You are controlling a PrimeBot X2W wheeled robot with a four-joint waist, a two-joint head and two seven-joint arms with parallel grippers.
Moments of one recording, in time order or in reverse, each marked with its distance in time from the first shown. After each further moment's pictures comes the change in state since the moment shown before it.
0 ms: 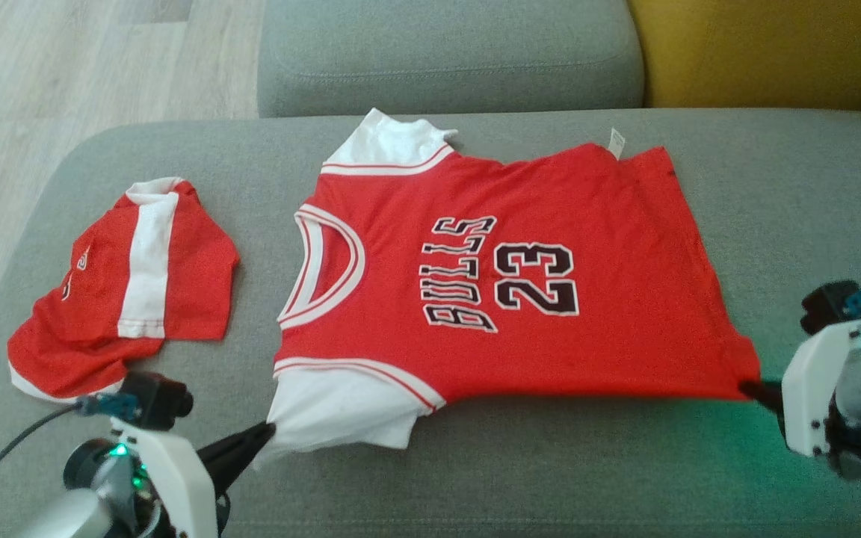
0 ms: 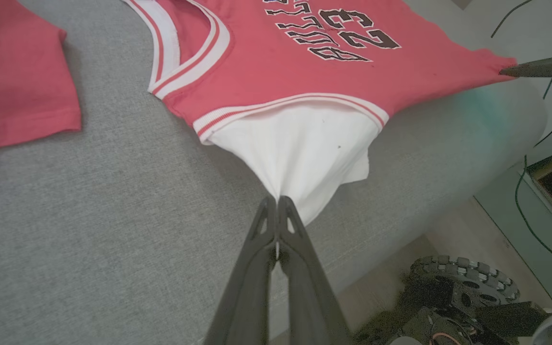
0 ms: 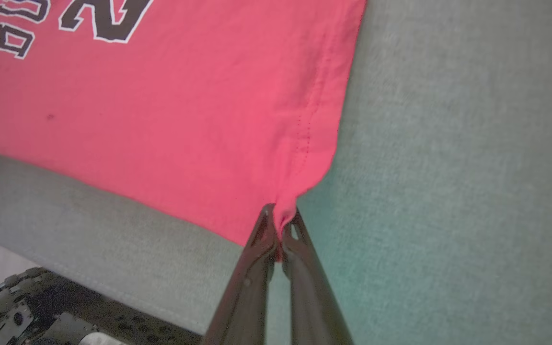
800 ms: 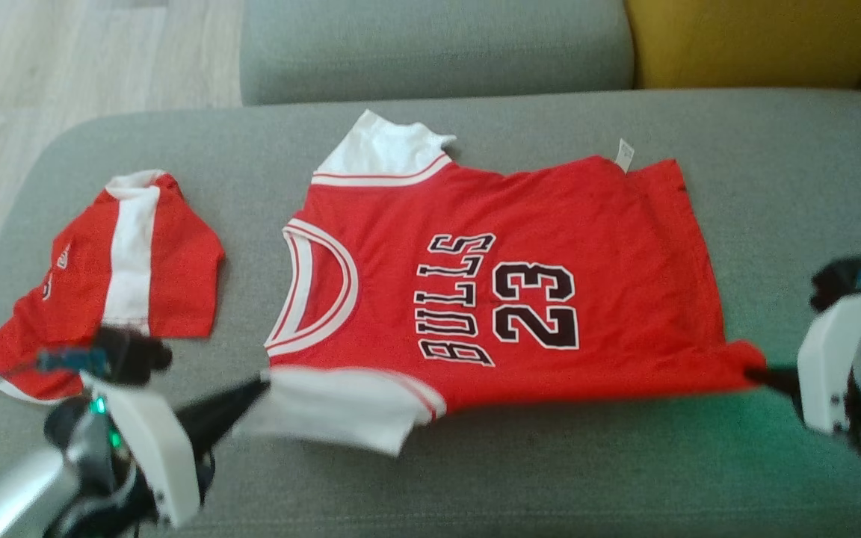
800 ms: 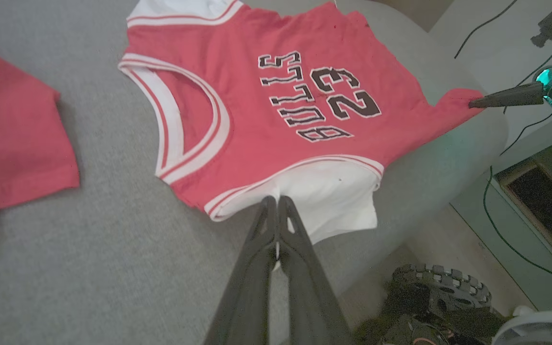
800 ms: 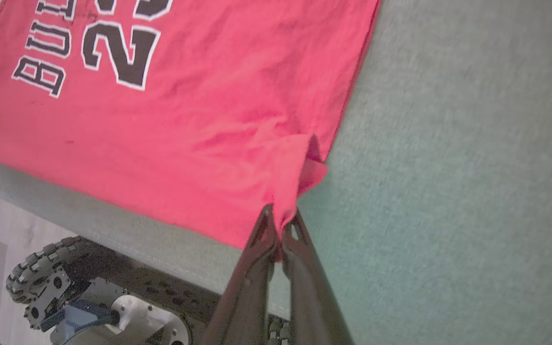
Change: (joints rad) left arm -0.032 0.095 0.057 -0.185 -0.089 0.019 0.062; right arm -0.016 -0.081 -0.020 -0.143 0.089 0.000 0.159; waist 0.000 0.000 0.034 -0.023
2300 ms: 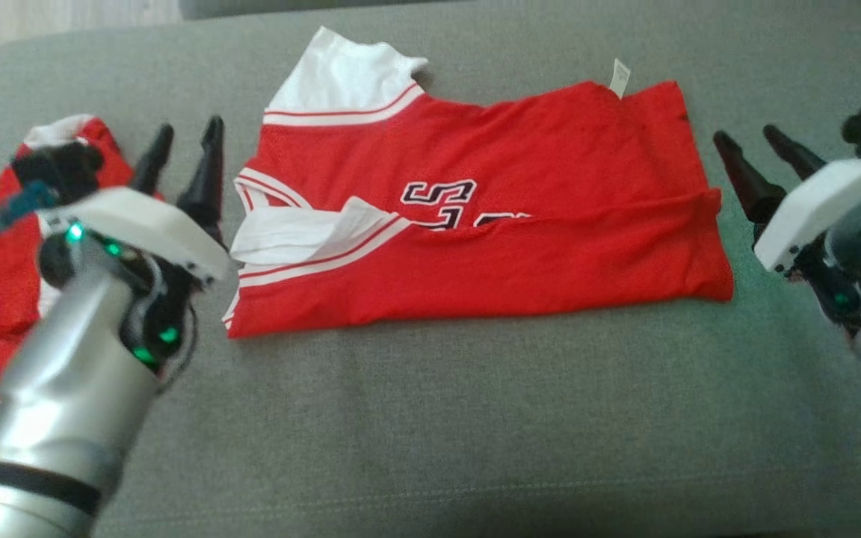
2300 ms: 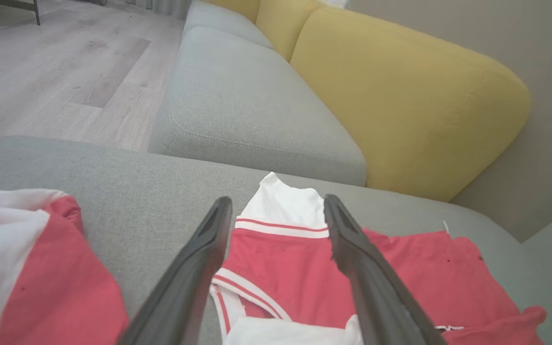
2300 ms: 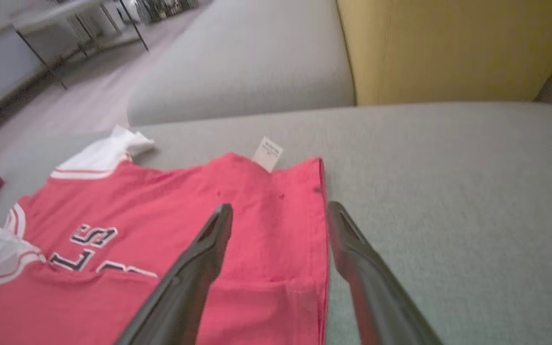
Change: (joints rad) left arm -0.435 -0.407 0.144 0.618 0.061 0.115 -0.411; right arm -0.295 0.253 -0.058 0.312 -0.150 0.000 -0.636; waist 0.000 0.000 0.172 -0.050
